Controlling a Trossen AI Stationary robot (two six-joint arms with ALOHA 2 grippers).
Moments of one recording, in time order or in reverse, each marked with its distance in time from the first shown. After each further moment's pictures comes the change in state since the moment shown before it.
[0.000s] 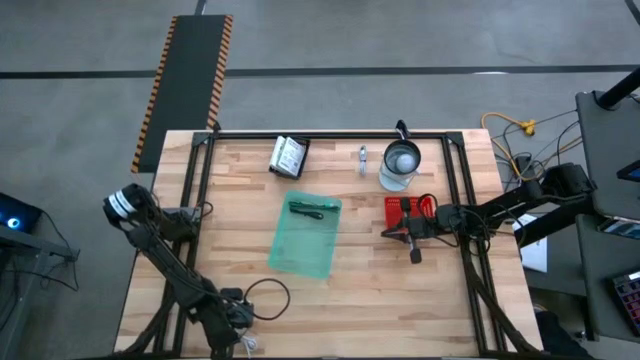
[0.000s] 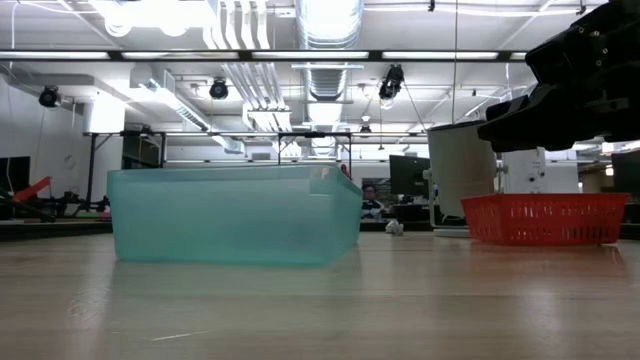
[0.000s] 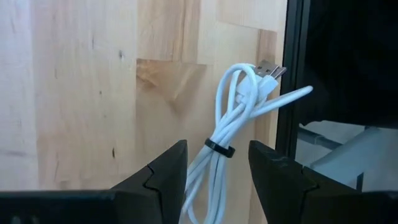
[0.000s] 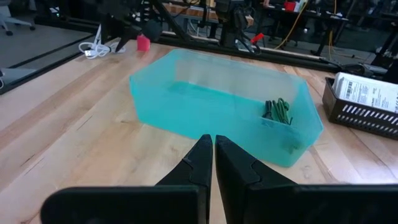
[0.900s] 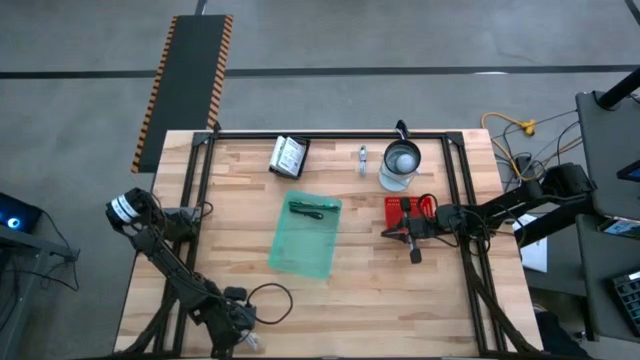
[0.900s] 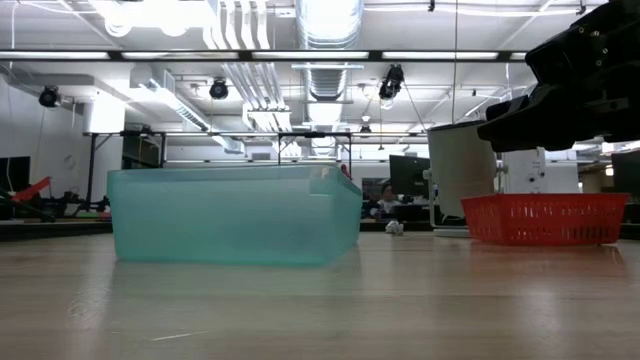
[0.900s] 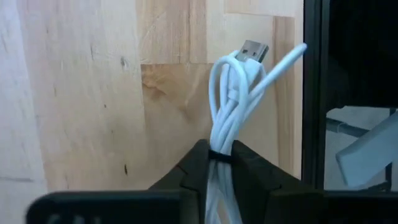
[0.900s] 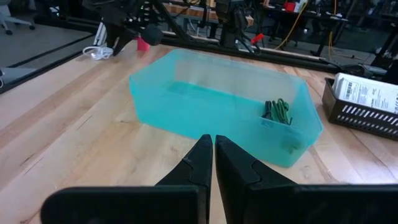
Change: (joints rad) left arm 0.004 0.055 0.001 0.001 0.008 0.111; right arm 0.000 0.000 0.000 0.000 0.000 -0.004
